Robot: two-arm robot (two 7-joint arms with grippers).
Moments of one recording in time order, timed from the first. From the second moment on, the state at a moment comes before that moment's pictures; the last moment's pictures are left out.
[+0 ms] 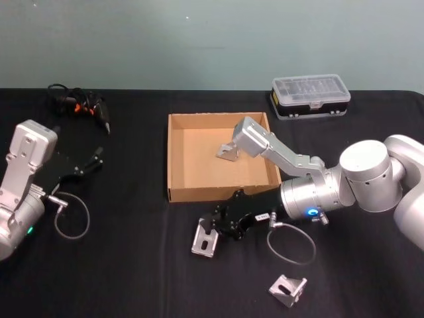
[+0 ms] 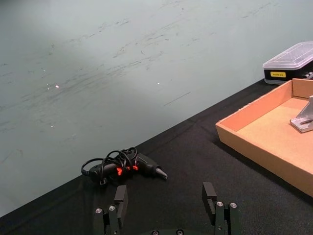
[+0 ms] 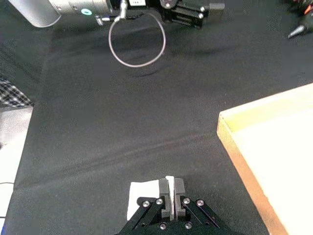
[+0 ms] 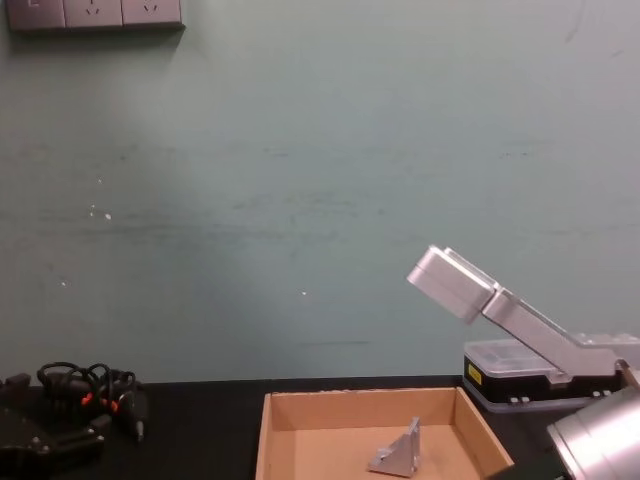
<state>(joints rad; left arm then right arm) -0.20 0.60 0.45 -1.41 -0.25 -0.12 0.03 0.72 0.46 -0.89 -1.17 0.41 0.29 0.93</state>
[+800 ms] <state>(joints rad) -0.20 0.60 0.45 -1.41 -0.25 -0.12 0.03 0.65 0.50 -0.73 -1.27 0.42 0.23 0.69</state>
